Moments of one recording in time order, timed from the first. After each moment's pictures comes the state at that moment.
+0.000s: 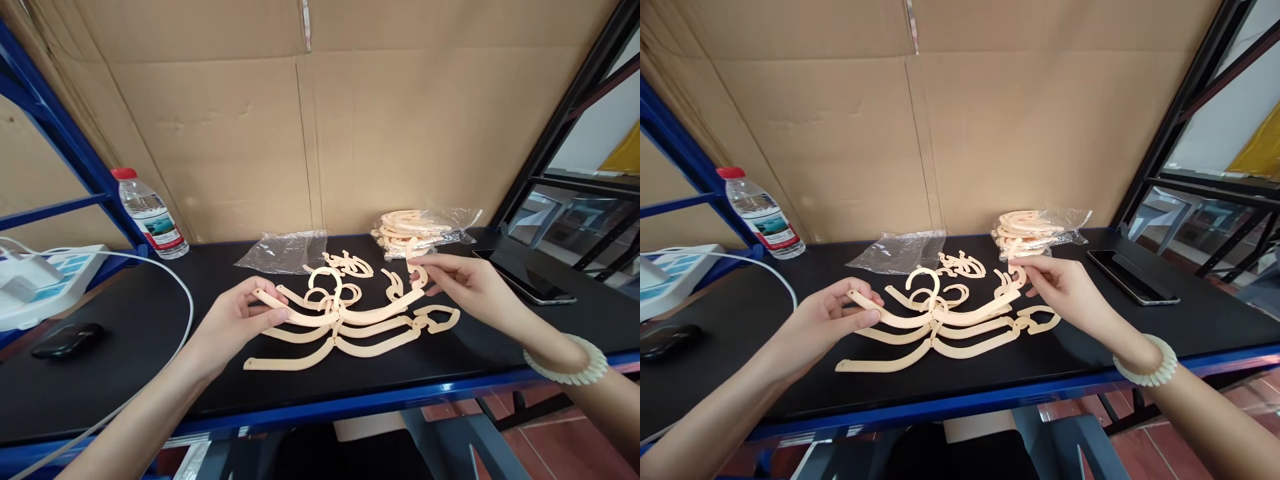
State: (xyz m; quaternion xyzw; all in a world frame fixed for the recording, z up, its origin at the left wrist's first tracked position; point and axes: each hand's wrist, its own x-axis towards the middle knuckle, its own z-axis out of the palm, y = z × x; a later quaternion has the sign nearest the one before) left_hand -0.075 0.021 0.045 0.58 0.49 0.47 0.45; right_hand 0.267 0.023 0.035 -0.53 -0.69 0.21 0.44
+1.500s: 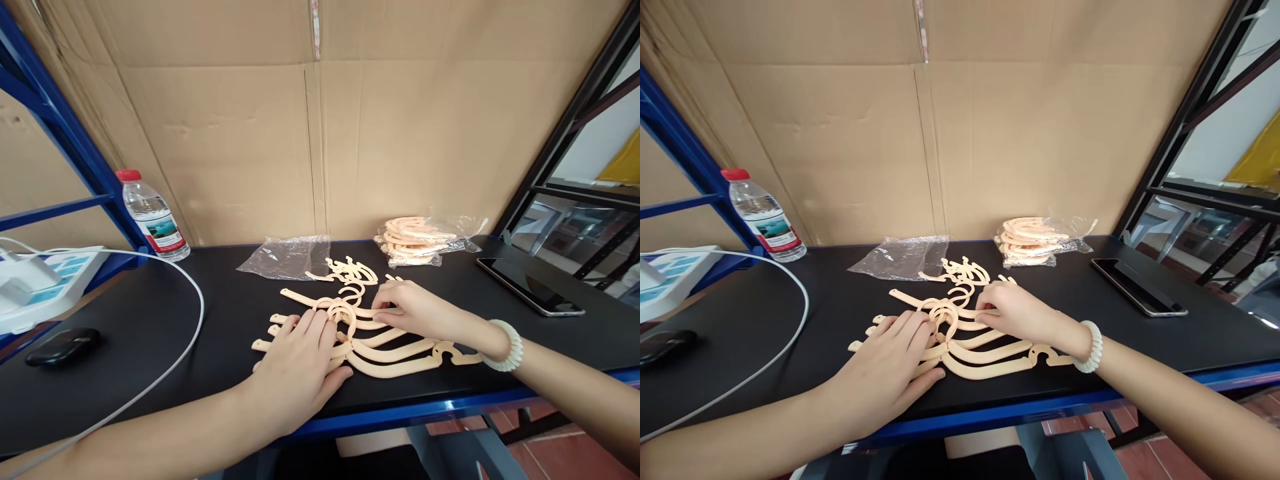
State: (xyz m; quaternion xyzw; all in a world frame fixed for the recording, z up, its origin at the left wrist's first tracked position) left_hand -0.029 0.001 0.018 0.91 0.40 0.06 -0.06; right_hand 0.211 0.053 0.024 -0.43 -0.88 0.15 0.16
